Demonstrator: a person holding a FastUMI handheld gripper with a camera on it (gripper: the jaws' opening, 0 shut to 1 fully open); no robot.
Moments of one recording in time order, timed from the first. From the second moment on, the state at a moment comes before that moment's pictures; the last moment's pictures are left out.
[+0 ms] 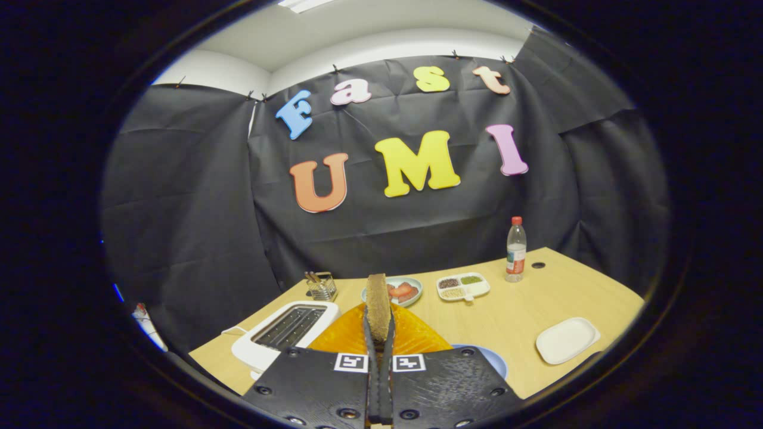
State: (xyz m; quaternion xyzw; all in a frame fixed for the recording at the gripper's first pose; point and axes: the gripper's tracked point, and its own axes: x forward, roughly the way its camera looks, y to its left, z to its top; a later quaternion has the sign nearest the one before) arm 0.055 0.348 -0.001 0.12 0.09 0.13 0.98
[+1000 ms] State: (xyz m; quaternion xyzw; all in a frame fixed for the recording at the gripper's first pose) arm 0.071 0.287 -0.120 0.28 0.20 0.07 0.94
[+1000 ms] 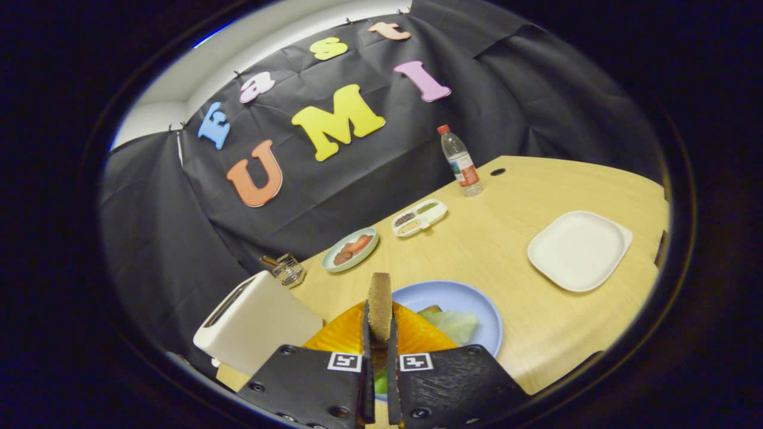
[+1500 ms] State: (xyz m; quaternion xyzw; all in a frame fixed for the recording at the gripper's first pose) arm 0.069 0.255 -0.151 0.21 0.23 0.05 0.95
